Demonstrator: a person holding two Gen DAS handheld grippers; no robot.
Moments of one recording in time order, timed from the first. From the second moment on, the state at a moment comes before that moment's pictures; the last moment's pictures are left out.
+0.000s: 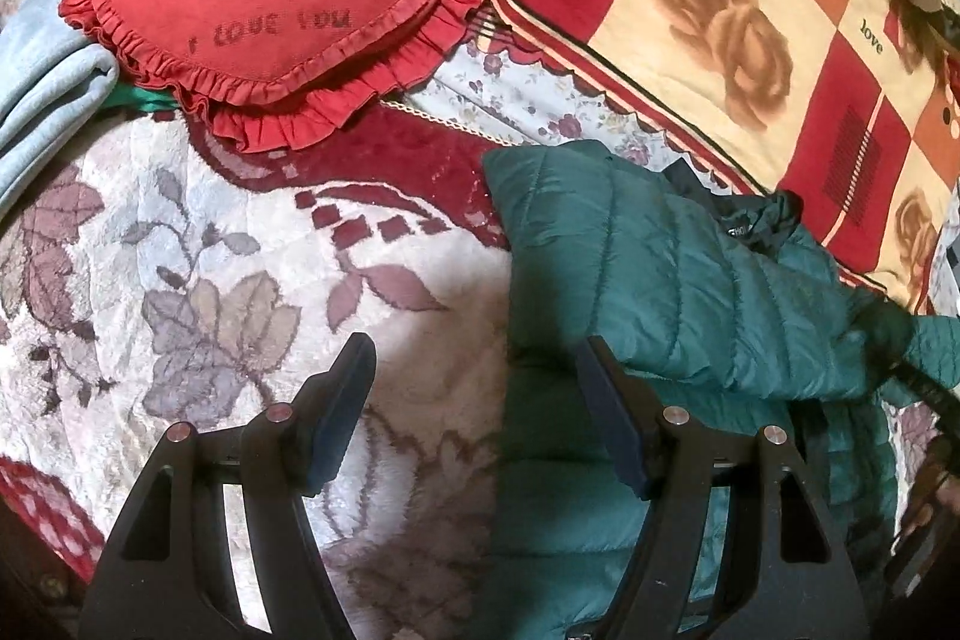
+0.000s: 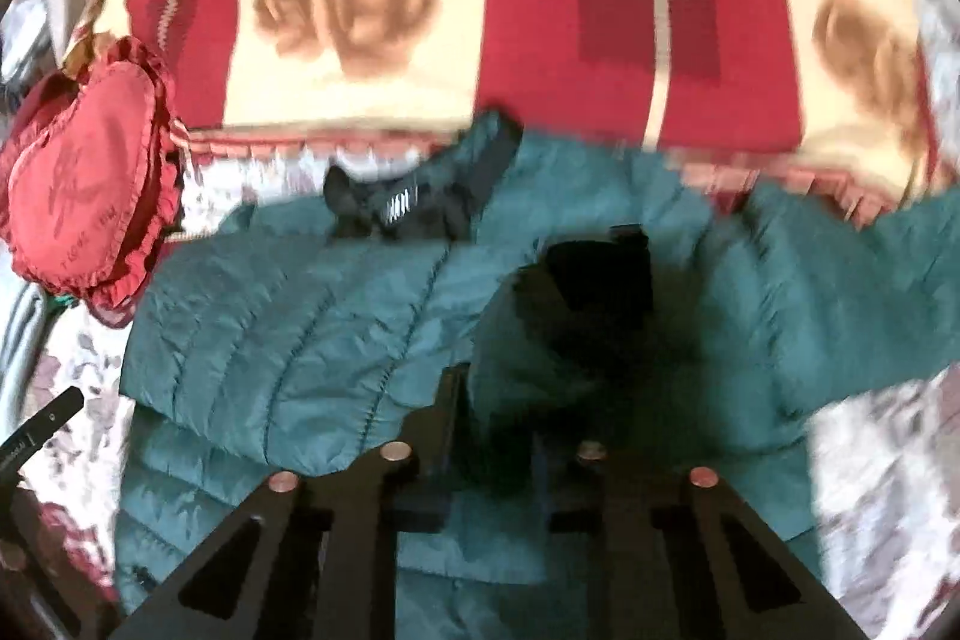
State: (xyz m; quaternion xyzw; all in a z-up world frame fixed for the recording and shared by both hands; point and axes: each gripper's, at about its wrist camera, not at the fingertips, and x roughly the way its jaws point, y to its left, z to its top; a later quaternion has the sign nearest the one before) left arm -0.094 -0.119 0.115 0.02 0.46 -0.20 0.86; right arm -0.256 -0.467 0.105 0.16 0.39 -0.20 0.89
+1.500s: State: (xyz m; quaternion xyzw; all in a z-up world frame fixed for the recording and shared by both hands) left arm -0.063 -0.195 0.061 0.04 0.49 -0.17 0.85; right arm -0.231 -0.509 0.049 0.13 0.44 -0.23 0.86
